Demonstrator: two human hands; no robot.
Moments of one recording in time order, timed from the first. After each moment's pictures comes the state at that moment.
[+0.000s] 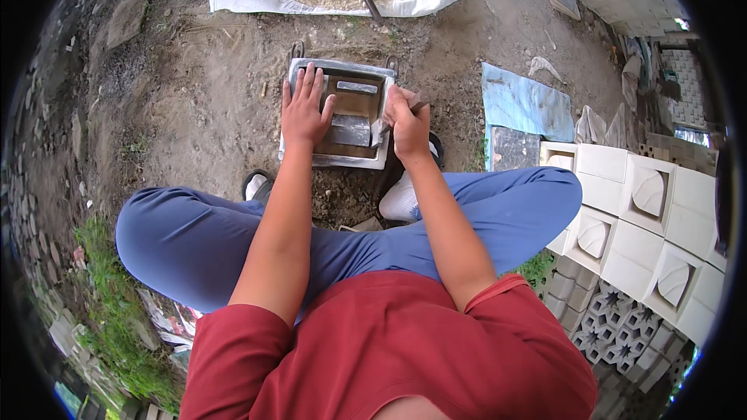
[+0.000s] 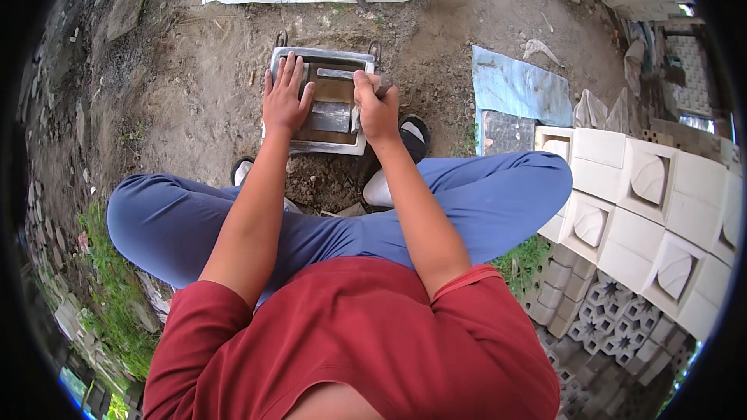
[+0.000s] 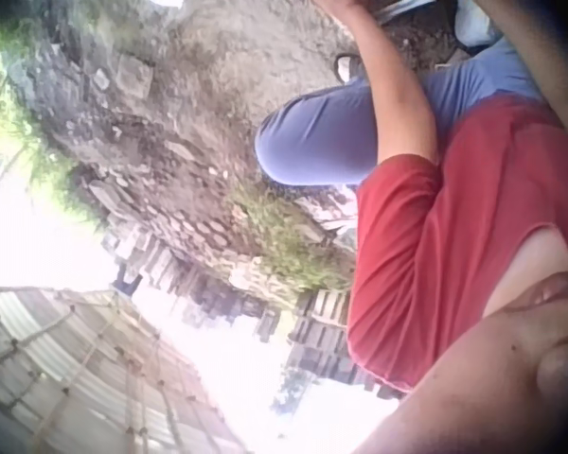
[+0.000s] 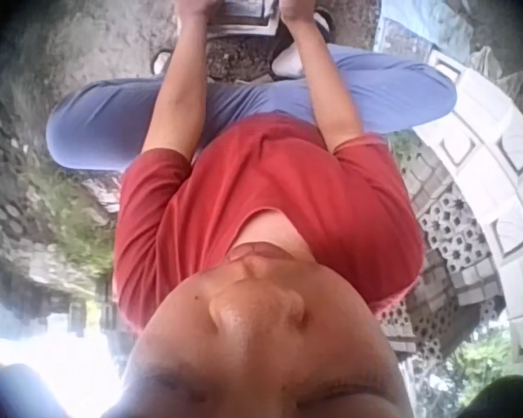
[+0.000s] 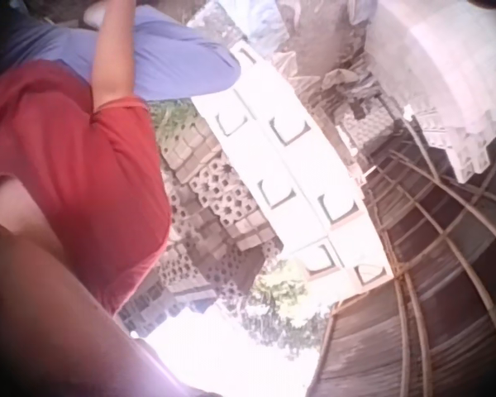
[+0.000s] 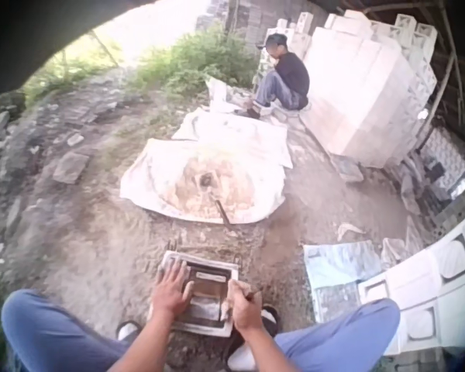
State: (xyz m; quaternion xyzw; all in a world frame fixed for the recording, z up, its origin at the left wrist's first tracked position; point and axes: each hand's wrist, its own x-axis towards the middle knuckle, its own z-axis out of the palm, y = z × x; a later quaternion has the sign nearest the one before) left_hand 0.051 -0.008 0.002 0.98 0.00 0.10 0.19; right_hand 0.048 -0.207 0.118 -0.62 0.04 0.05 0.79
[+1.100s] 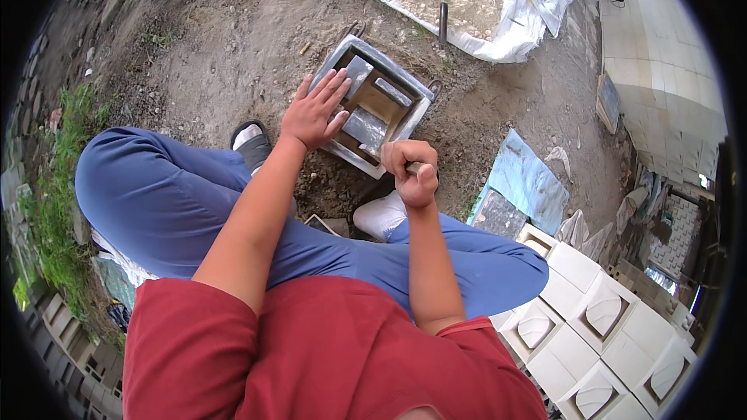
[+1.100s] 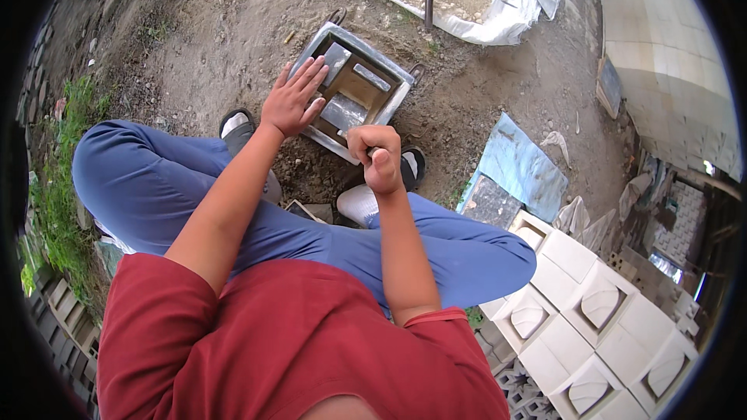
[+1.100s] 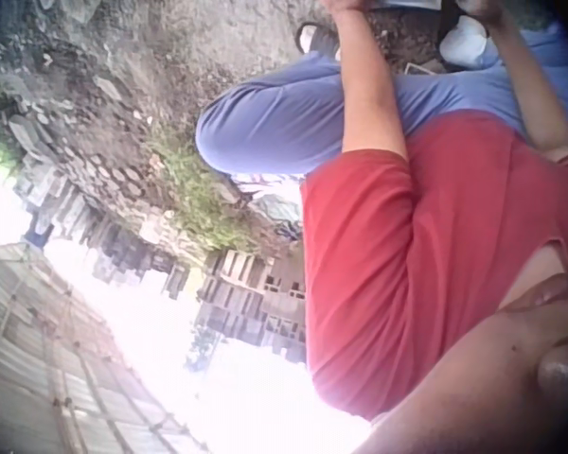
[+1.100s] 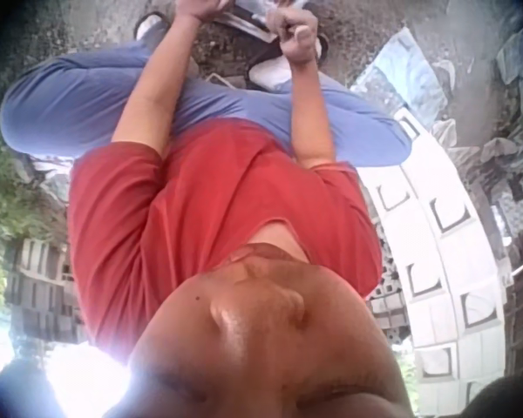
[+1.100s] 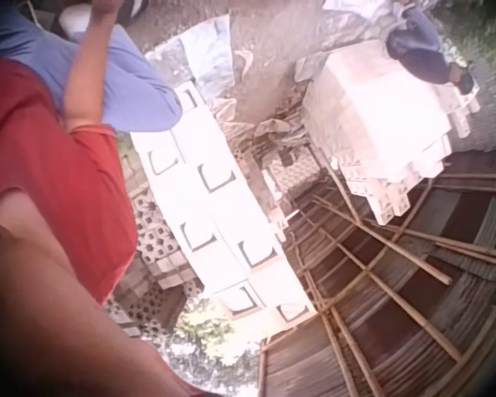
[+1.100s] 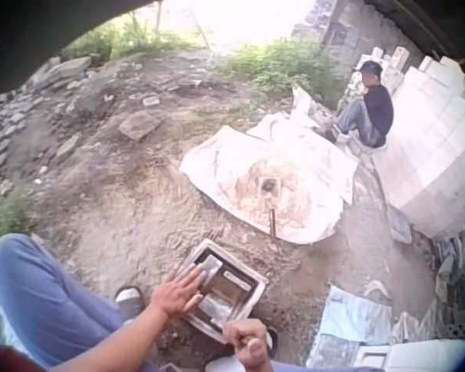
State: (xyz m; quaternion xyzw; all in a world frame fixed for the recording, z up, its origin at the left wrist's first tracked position) left_hand -0.017 0.002 0.014 0.98 0.01 0.05 0.17; right_hand 0.027 -0.222 0.139 -0.59 -0.29 0.23 0.72
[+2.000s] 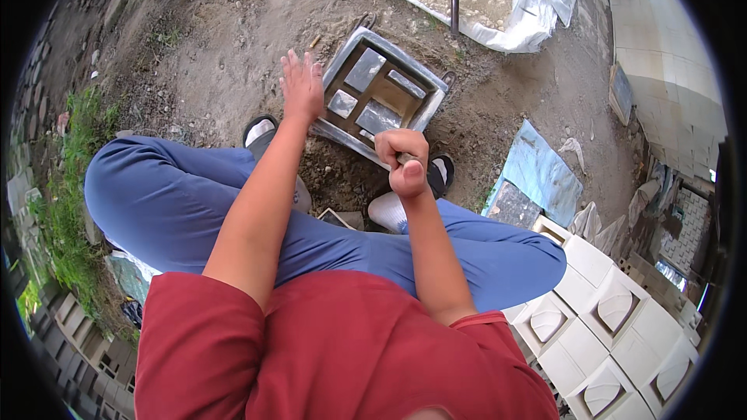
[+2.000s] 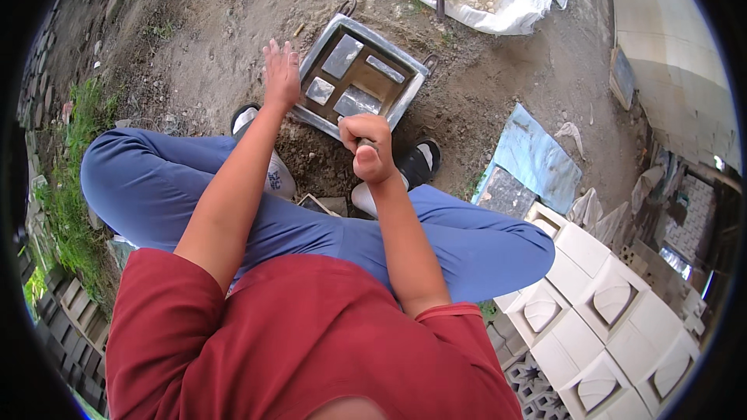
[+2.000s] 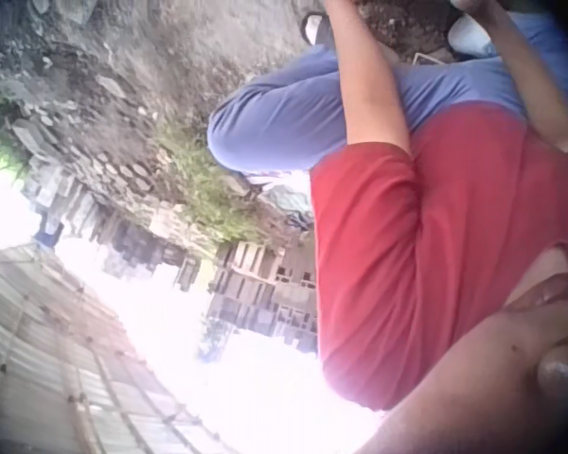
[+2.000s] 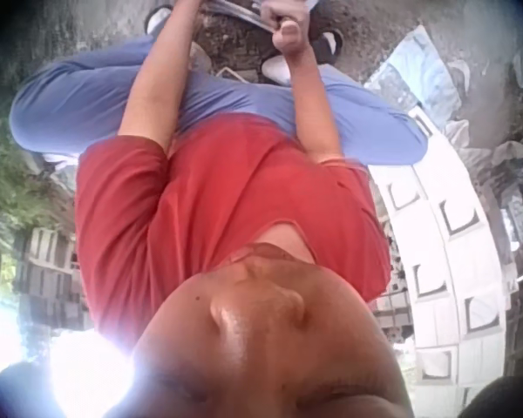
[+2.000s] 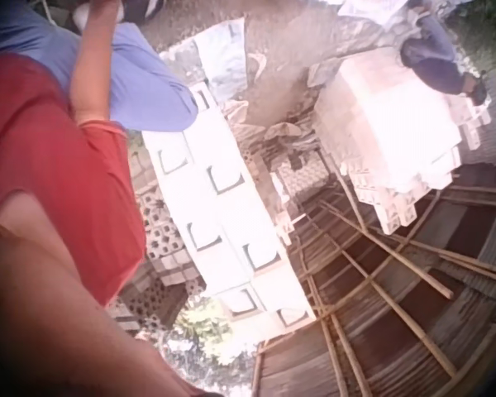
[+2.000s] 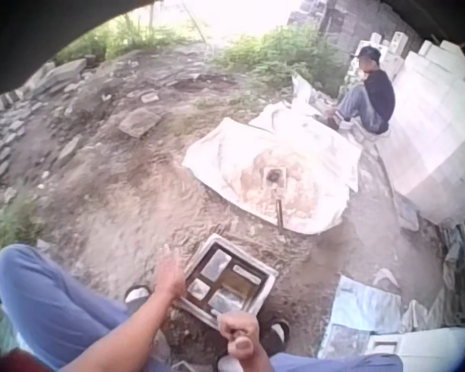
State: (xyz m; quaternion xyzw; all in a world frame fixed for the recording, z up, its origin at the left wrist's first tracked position) left_hand 0.004 0.035 -0.033 0.86 0.34 0.04 0.38; right_hand 0.023 -0.186 0.130 -0.62 -0.35 0.17 0.68
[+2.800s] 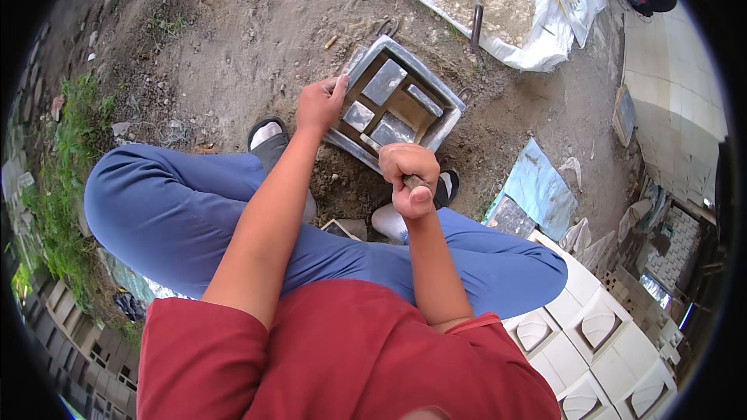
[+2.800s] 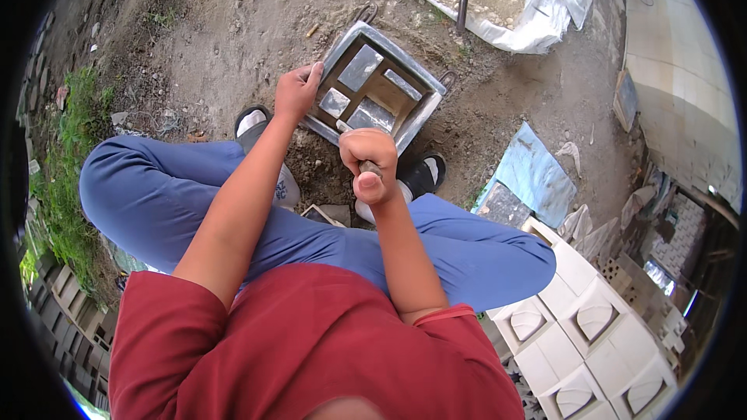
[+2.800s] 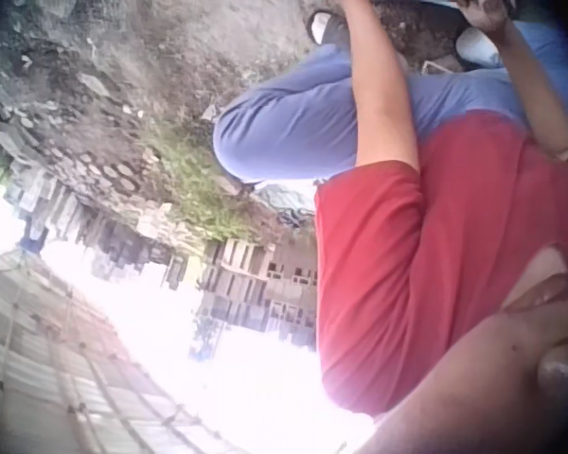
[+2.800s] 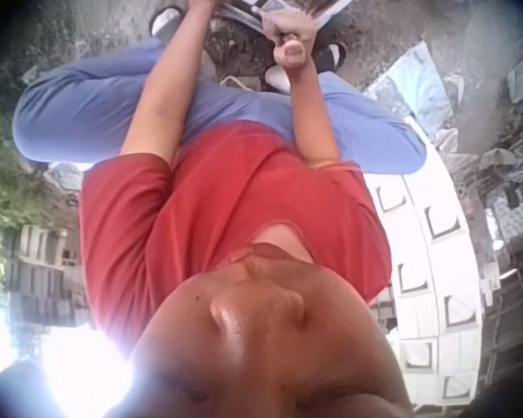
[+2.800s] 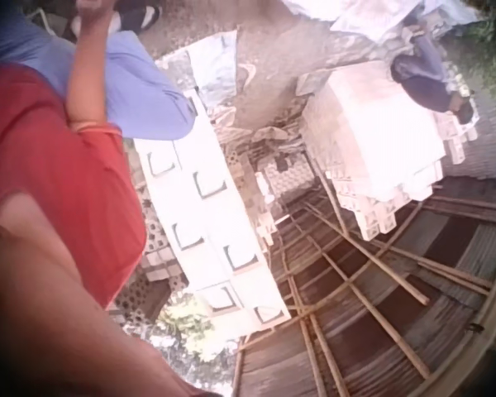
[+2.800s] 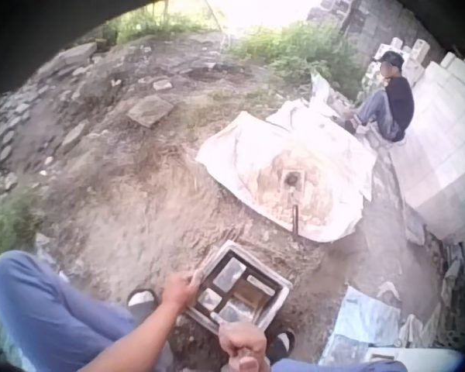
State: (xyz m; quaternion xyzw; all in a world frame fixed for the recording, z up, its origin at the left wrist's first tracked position) left_hand 0.009 0.033 -0.020 0.79 0.34 0.10 0.51; right_hand 0.027 -0.152 0.128 -0.62 -0.33 0.18 0.68
